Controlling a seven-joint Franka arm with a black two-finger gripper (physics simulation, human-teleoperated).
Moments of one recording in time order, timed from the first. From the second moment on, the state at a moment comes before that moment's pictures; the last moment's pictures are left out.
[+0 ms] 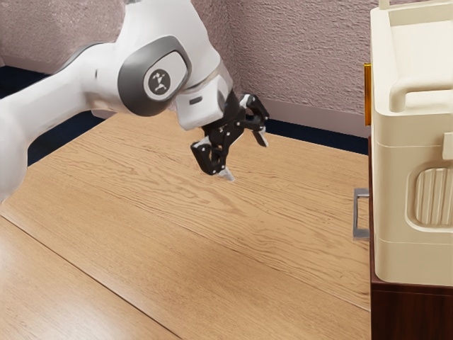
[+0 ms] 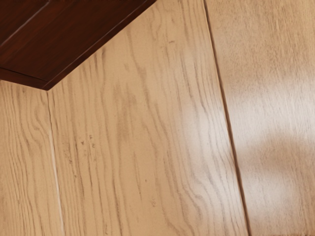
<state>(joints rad) 0.06 0.15 -0.12 -1.45 -0.08 1.86 1.71</state>
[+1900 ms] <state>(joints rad) 0.06 0.33 -0.30 -1.45 -0.43 2.00 2.61</state>
